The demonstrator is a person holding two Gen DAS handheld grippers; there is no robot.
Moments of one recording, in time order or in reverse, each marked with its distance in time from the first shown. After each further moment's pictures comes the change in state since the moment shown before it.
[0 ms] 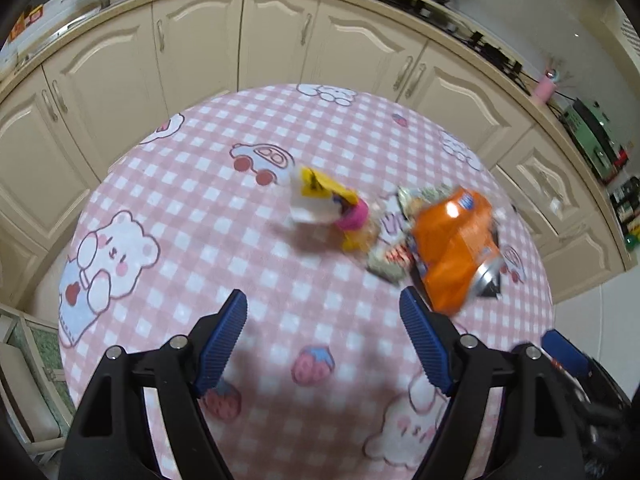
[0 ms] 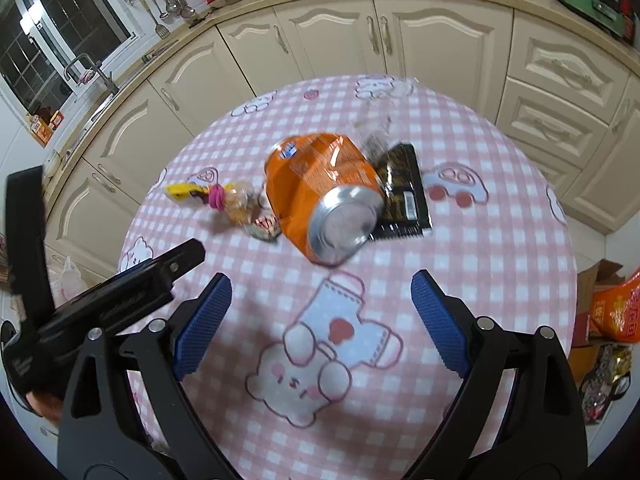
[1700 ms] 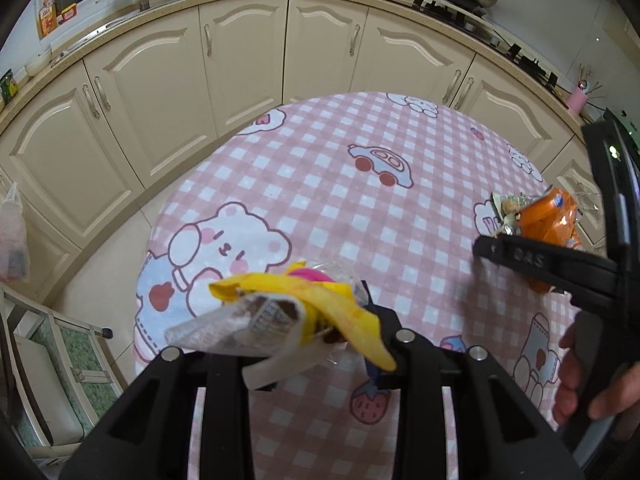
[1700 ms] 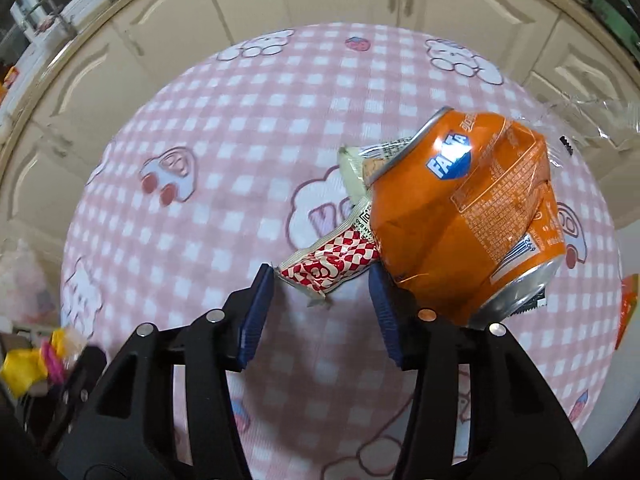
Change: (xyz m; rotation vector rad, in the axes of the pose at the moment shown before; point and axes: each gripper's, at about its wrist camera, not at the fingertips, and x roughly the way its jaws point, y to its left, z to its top) left arm -0.013 0.080 -0.019 -0.015 -0.056 0.113; right arm 0.120 0.065 0.040 -0.064 0.169 -0.185
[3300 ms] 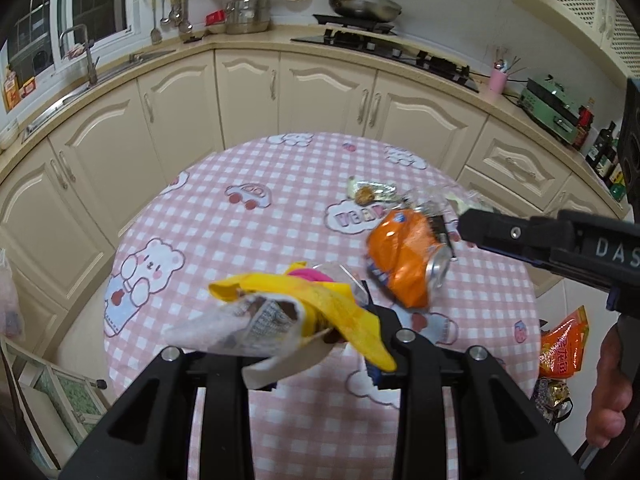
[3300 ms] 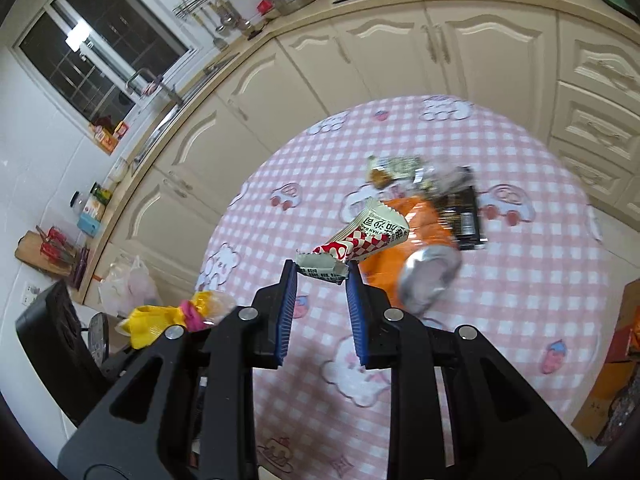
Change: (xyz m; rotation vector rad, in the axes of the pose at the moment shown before) left arm -0.095 -0.111 -0.046 0.208 -0.155 -0.113; right arm -0.145 -0.091 -0.064 0.048 -0.185 0.442
